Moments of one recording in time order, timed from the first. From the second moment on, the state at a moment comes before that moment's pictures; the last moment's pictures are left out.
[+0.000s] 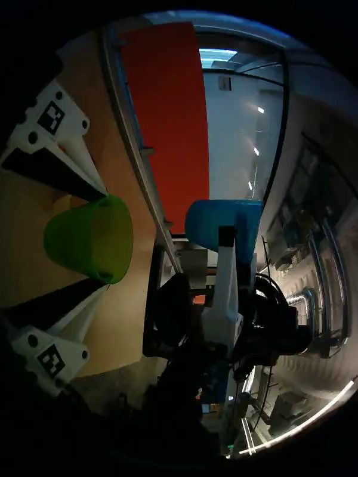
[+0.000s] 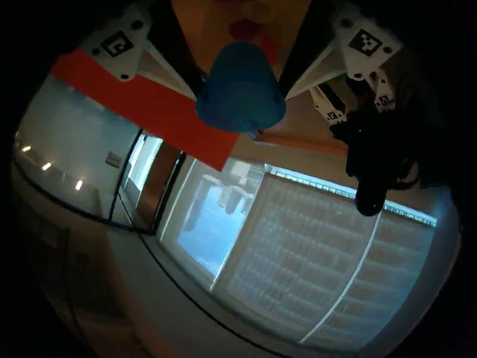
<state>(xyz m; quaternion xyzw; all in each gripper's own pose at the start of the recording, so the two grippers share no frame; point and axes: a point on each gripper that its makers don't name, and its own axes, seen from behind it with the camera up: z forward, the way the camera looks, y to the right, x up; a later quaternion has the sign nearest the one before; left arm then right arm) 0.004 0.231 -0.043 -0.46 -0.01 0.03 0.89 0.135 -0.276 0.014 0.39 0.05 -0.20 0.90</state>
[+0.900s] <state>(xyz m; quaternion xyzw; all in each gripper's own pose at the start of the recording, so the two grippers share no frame) -0.002 0.213 -0.034 -0.44 -0.02 0.05 0.90 0.118 -0.244 0.014 0.40 -0.02 -0.09 0.91</state>
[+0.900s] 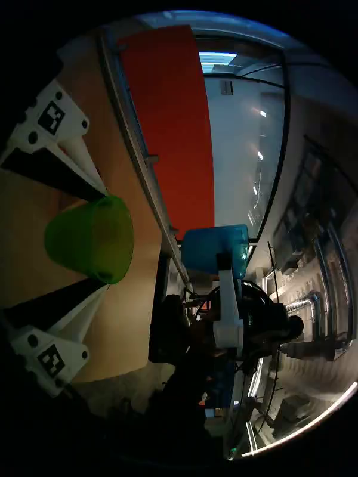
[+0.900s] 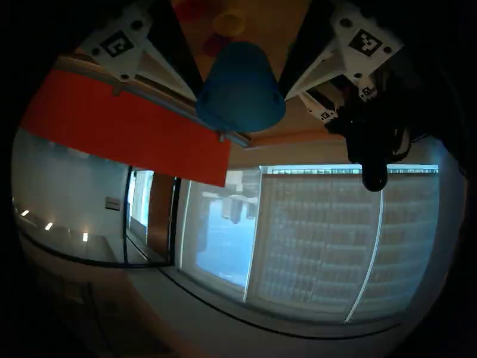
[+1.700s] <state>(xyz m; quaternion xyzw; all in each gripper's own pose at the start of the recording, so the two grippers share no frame) -0.049 0.190 -0.004 -0.40 -0.12 0.12 0.90 0.048 -0.205 0.013 0.41 -0.09 -0.09 0.90</state>
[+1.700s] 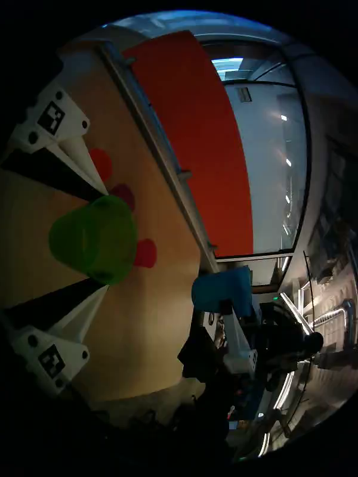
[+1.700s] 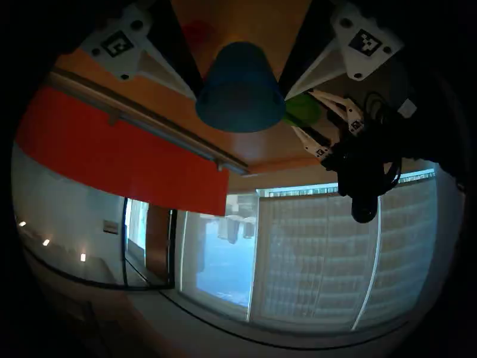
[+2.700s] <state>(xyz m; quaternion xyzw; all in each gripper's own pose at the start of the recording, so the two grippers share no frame) -0.124 0.180 0.005 -0.41 -0.25 0.18 0.86 -0.058 -0.194 0.004 0.43 -0.21 -0.13 0.87</state>
